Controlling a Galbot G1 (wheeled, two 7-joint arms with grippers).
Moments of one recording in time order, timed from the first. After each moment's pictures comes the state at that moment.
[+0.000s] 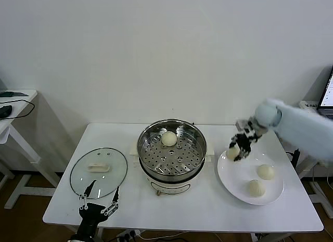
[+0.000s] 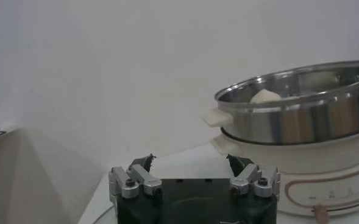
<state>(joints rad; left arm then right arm) 1.83 -1.35 -0.56 -2.17 0.07 -0.05 0.00 0.51 0.79 -1.21 1.18 0.24 -0.10 -1.25</state>
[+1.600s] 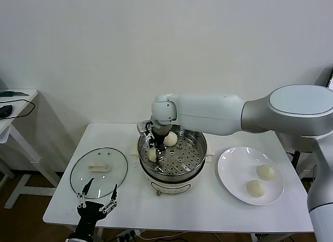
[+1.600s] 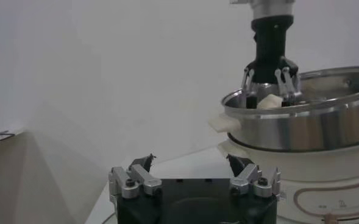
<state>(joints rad) 1.82 -1.35 -0.56 -2.18 0.07 -0.04 -0.02 0.58 1.41 -1.49 1.19 0.55 -0.36 -0.94</state>
